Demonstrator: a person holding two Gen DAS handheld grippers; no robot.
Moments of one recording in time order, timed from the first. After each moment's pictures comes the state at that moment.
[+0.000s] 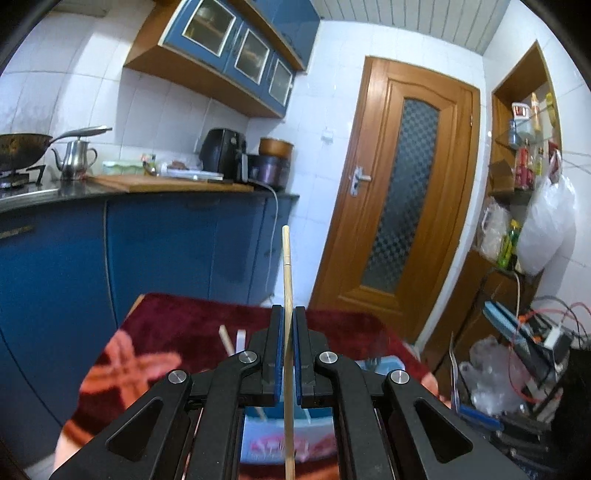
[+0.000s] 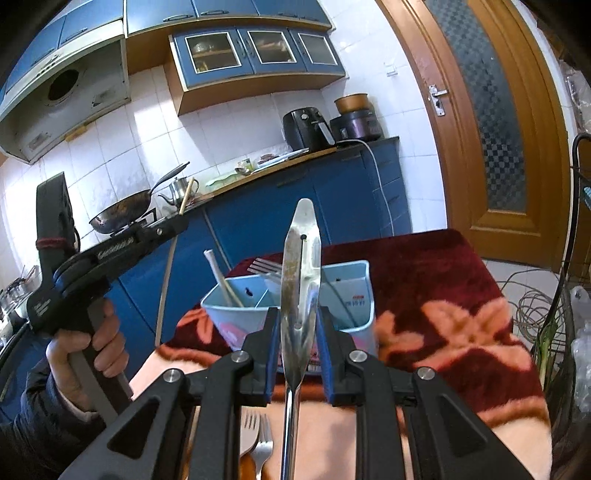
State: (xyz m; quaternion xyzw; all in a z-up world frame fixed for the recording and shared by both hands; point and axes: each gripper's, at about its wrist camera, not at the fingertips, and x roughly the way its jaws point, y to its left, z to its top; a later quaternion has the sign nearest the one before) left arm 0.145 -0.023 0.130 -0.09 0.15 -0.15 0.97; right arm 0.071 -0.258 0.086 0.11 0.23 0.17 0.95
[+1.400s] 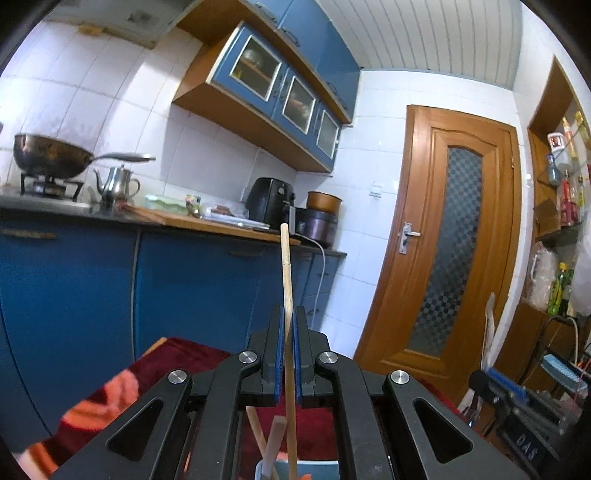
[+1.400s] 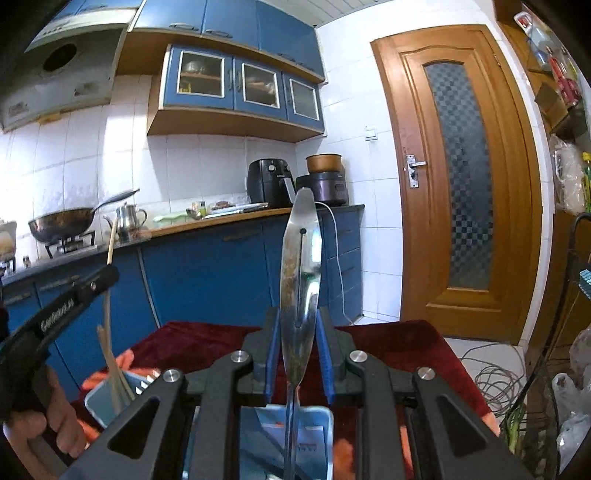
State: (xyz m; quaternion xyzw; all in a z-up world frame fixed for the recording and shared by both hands) left arm 0.200 -0.020 0.094 -0.12 0.04 -0.04 0.99; right arm 0.168 -0.234 0.088 0.03 0.11 0.05 0.99
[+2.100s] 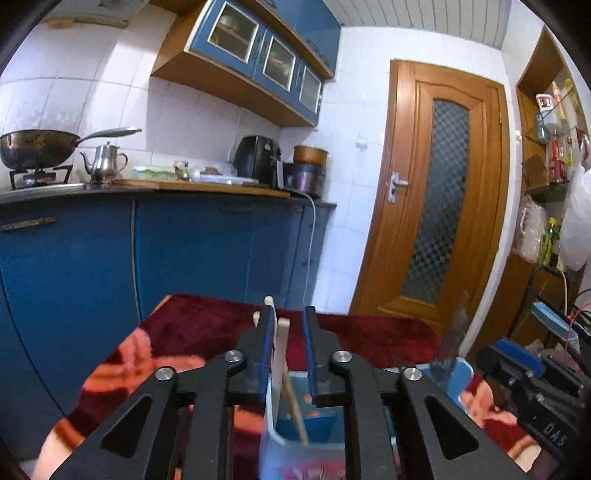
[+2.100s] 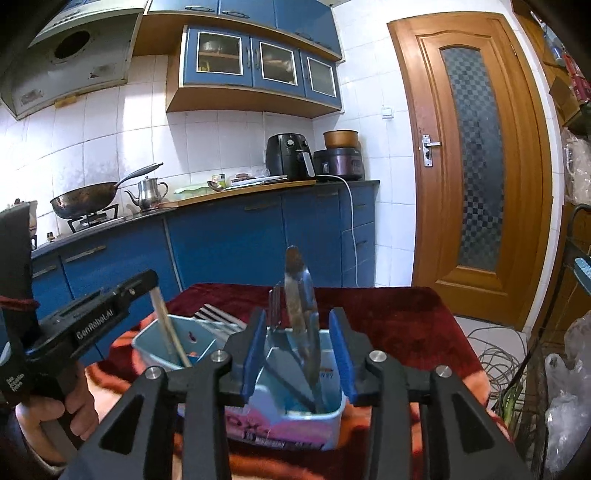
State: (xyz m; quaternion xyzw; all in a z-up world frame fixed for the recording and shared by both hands) left arm 0.168 -0.025 0.081 -0.07 0.14 -0.07 0.99; right arm 0.119 -0.235 0.089 0.02 0.17 0.09 0.98
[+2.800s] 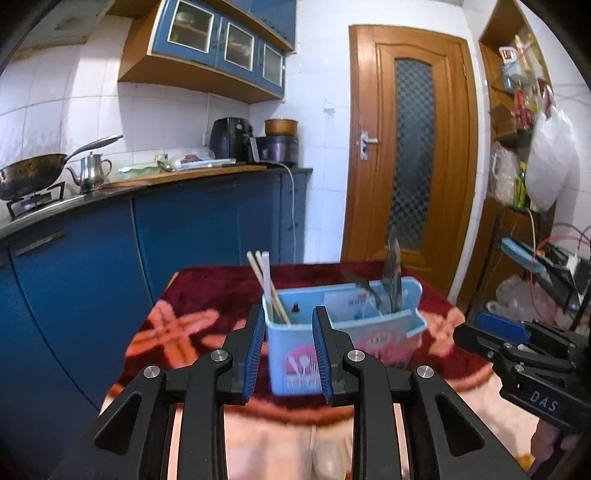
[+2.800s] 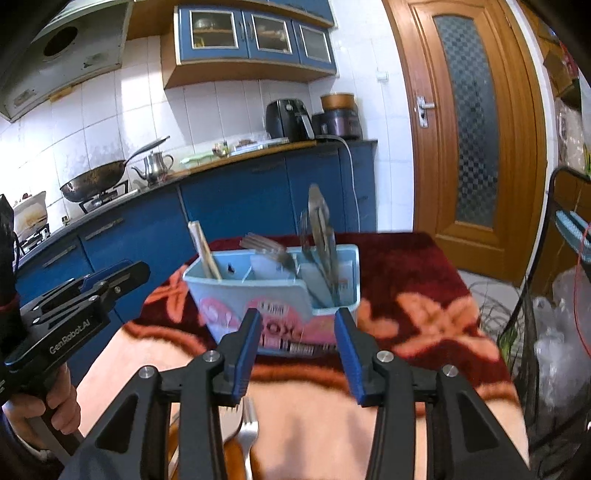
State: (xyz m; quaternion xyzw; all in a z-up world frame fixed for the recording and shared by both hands) left arm 0.075 -0.026 0.096 0.01 0.20 -0.10 0.97; right arm 0.050 -0.225 0.083 0.05 0.26 0.09 0.96
